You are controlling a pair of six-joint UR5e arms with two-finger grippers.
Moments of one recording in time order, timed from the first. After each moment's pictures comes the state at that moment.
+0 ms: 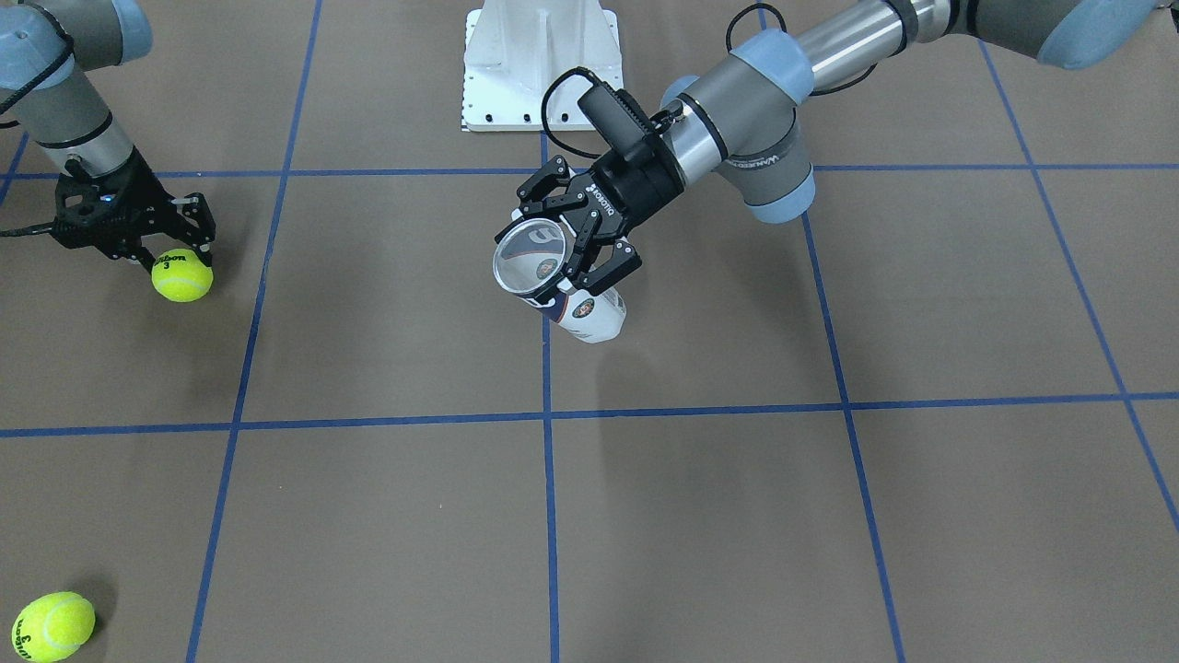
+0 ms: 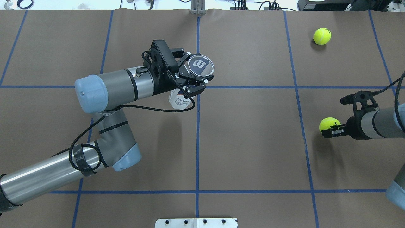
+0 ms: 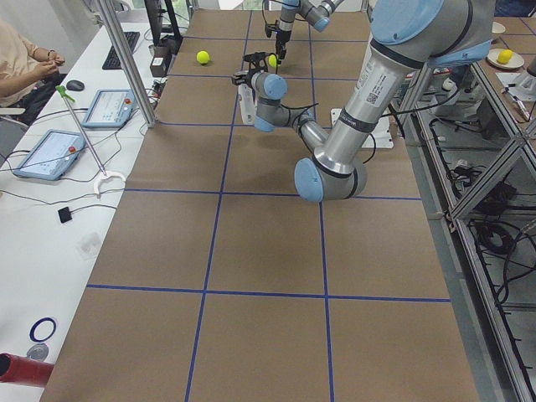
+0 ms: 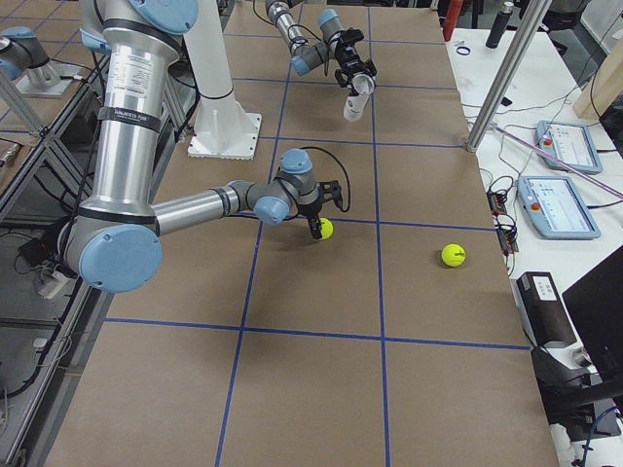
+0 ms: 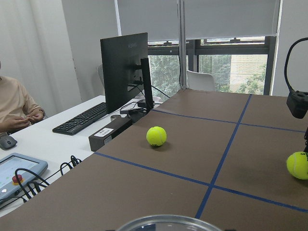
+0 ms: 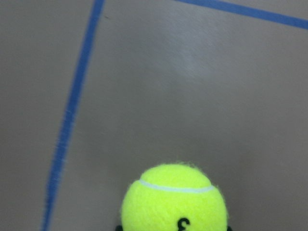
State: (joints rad) left arm -0.57 -2.23 -1.46 -2.91 -1.61 -0.31; right arm 0.71 -1.72 1.95 -0.96 1.91 0.89
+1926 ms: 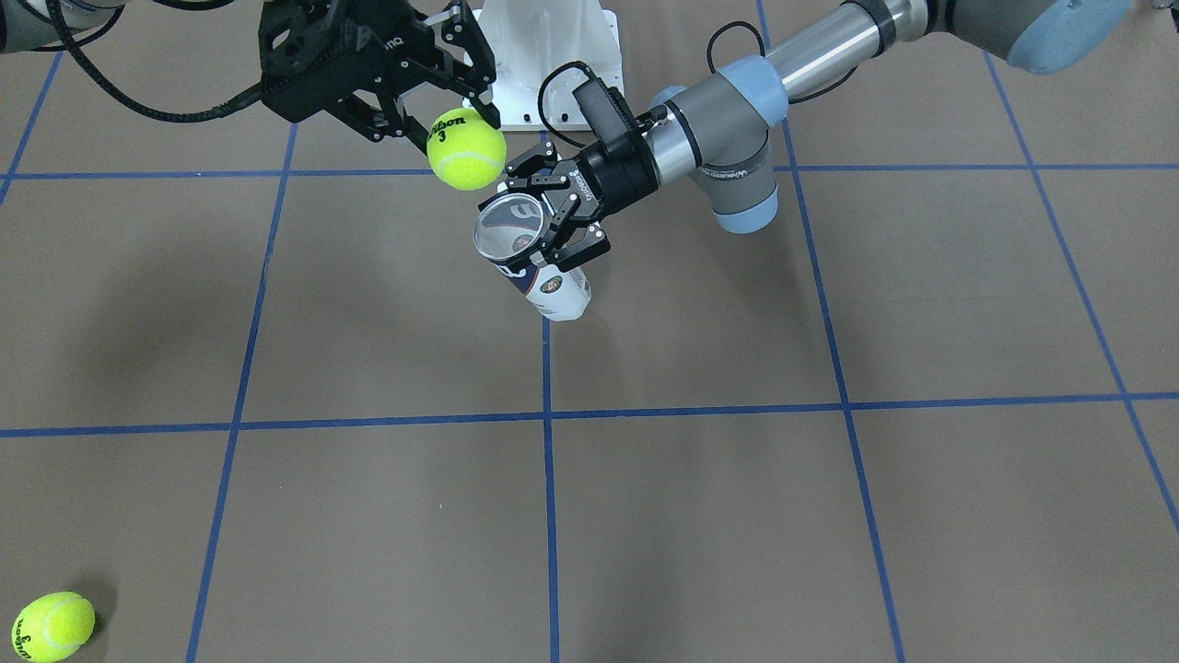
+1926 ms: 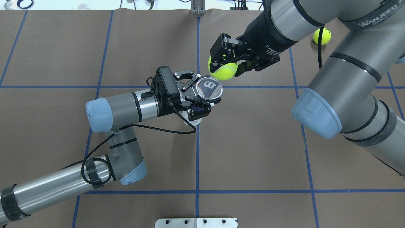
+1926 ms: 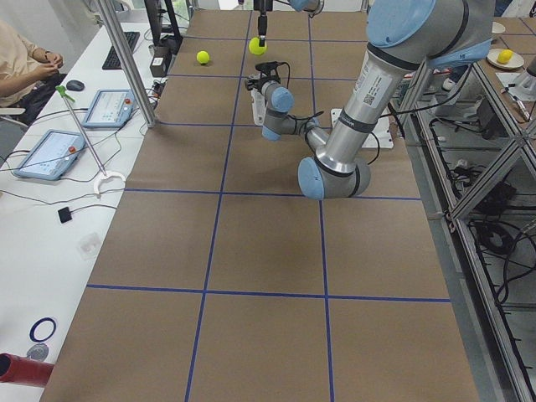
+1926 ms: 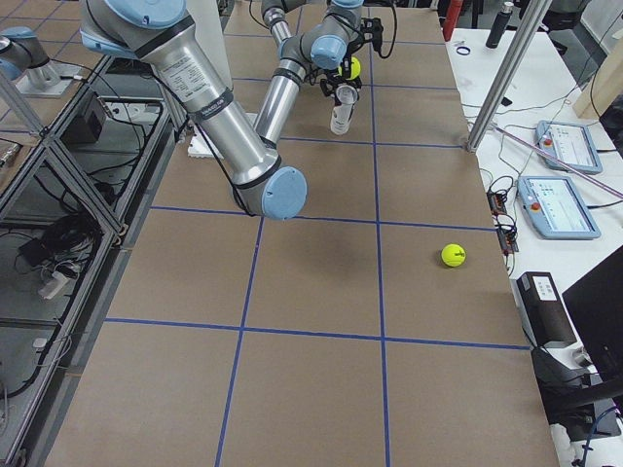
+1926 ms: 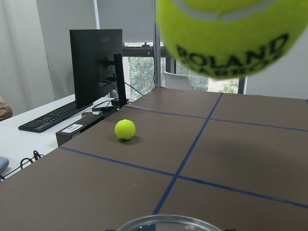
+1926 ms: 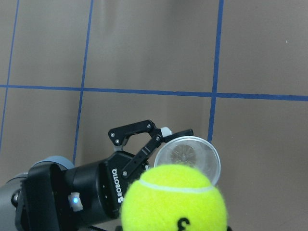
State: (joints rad) left arm -0.49 -2.24 -1.34 -3.21 -1.61 -0.30; right arm 0.86 -0.86 2.01 -1.57 2.33 1.15
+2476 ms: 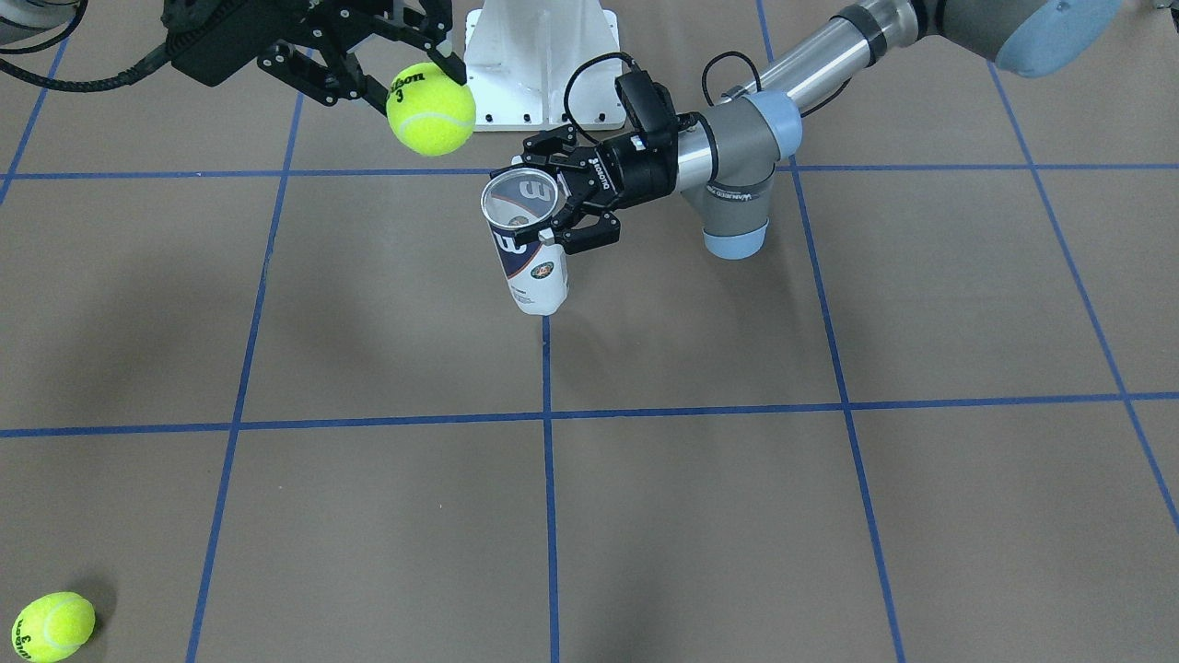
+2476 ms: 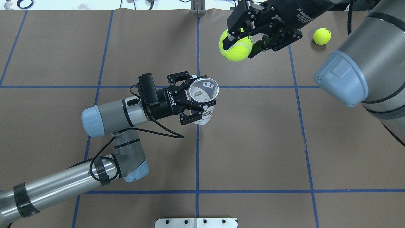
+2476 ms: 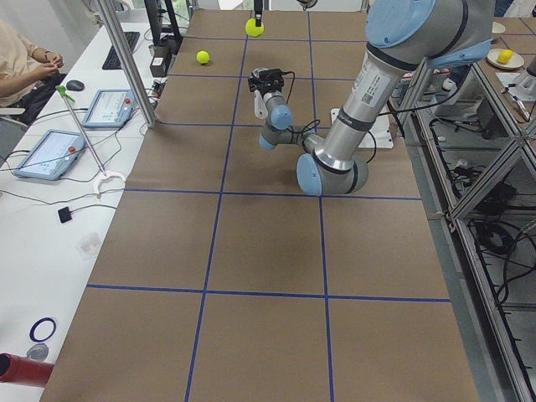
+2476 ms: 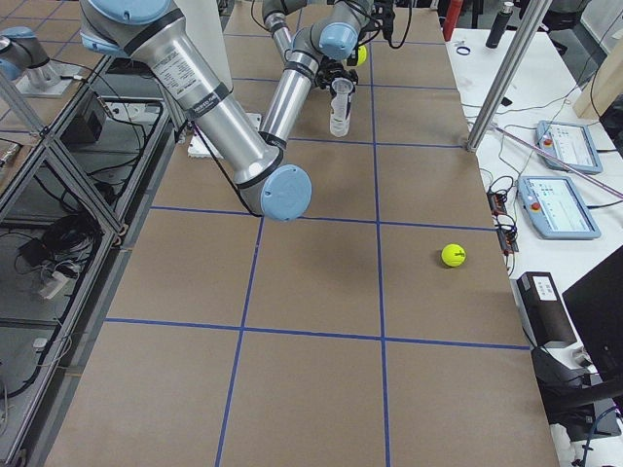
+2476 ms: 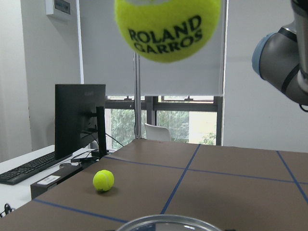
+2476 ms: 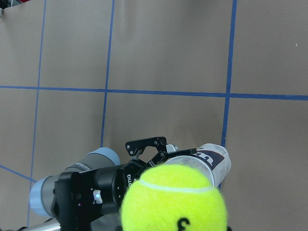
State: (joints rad) left arm -0.48 -2.29 -1.17 -3.59 -1.61 -0.32; right arm 0.98 -0.85 2.01 -1.57 2.51 1.16
